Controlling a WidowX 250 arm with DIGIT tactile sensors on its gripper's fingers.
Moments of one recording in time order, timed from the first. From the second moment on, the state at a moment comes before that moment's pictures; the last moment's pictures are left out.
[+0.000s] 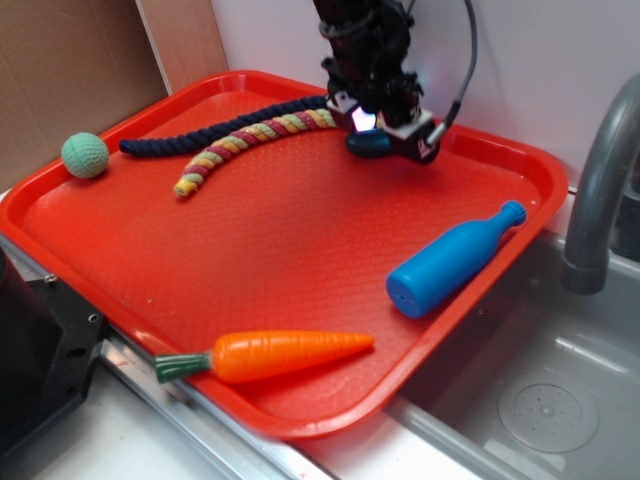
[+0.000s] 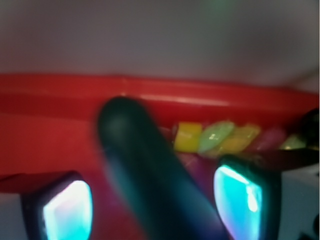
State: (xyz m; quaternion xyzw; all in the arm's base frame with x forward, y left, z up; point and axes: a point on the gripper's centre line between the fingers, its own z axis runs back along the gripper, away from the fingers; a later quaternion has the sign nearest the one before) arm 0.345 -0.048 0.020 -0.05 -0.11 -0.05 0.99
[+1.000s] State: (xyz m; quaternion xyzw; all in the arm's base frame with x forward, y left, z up) arm 0.219 -0.031 0.148 -0.11 -0.04 0.31 0.95
